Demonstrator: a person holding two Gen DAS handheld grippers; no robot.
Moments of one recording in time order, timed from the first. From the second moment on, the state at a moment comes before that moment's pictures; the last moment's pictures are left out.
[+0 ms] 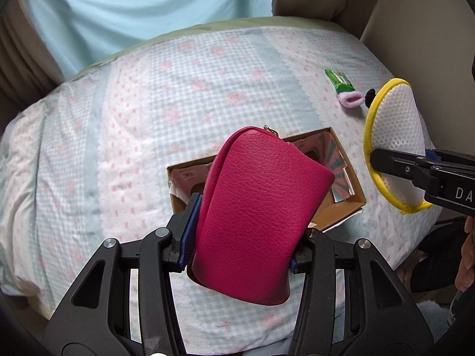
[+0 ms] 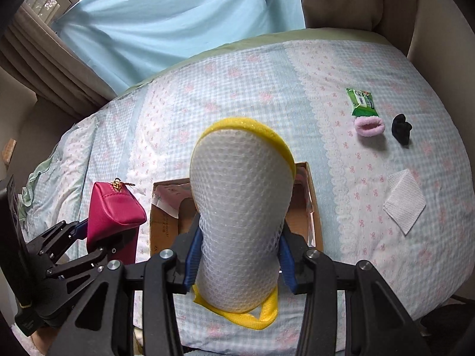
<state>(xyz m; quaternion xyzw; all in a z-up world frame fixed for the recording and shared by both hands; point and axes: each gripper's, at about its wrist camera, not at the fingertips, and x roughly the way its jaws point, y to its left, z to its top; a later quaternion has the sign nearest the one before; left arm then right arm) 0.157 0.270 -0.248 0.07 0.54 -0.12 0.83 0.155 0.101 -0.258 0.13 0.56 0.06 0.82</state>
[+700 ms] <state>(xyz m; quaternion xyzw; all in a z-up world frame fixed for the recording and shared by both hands) 0.196 0.252 -0.394 0.13 0.66 -0.14 0.73 0.212 0.125 -0.407 0.15 0.71 0.08 0.69</state>
